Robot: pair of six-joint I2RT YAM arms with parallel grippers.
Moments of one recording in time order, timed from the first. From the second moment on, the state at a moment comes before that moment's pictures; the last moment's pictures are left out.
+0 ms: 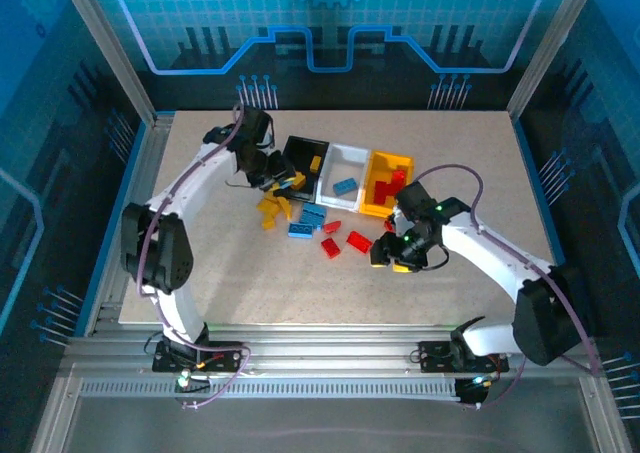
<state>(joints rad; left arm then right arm) -0.27 1.83 1.62 -0.92 0.32 -0.71 0.46 1.33 0.92 -0.97 -0.41 0.54</state>
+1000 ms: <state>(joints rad) -0.44 2.34 2.26 -1.04 0.42 -0.75 0.54 0.83 0.83 -1.42 -0.40 0.66</state>
